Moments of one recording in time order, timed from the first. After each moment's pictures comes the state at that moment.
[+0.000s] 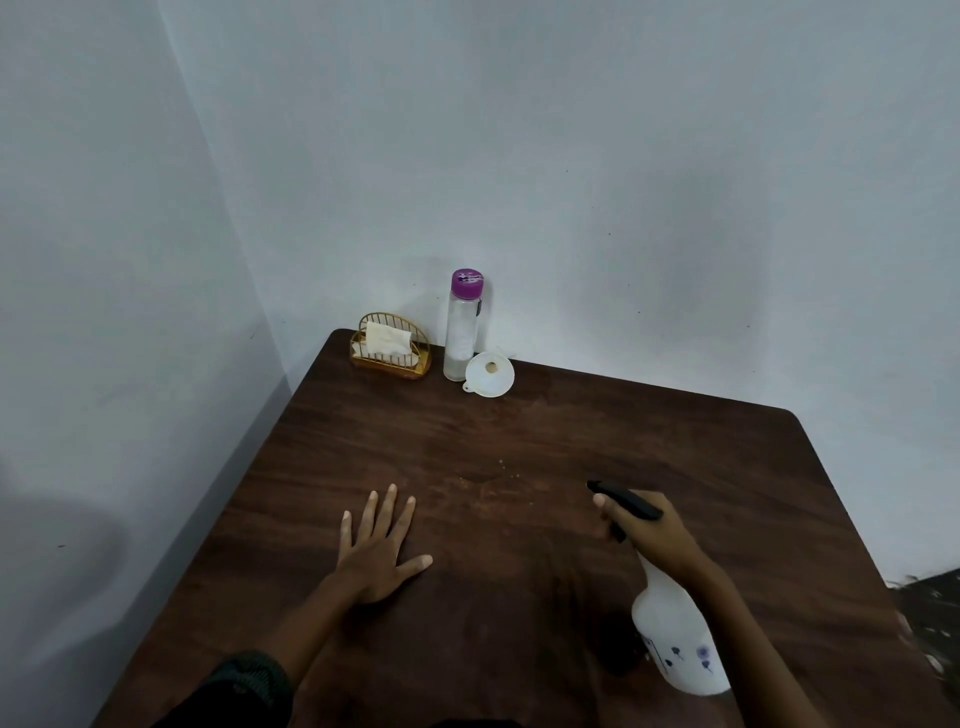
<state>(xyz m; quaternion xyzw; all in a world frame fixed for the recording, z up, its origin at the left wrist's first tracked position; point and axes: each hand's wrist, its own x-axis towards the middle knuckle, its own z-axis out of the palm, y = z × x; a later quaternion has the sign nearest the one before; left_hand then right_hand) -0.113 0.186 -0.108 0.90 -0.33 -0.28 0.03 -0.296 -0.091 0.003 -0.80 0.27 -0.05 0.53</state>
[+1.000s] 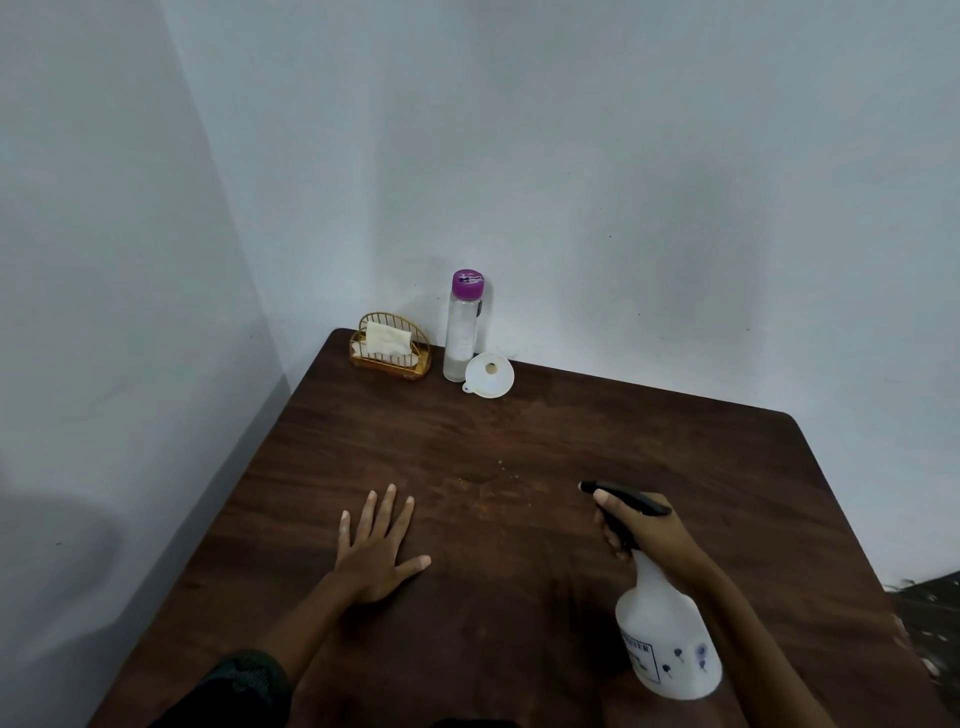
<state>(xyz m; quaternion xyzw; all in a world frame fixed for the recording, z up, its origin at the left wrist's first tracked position) -0.115 0.187 -0.106 0.90 -0.33 -0.28 0.03 -0.297 -0.085 0.017 -0.73 0.27 -0.03 0.63</state>
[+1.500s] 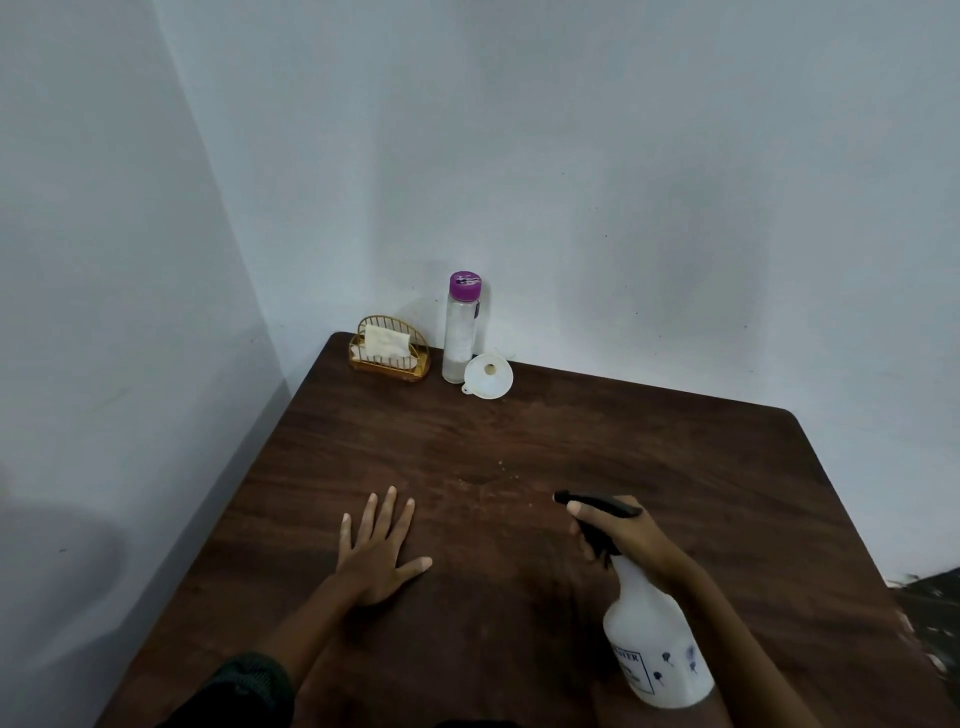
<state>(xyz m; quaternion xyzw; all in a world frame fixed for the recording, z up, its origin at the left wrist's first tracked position) -0.111 0.188 -0.114 0.90 -0.33 -0.27 0.05 -0.288 -0.070 0.012 -0.73 0.23 0.04 0.64</state>
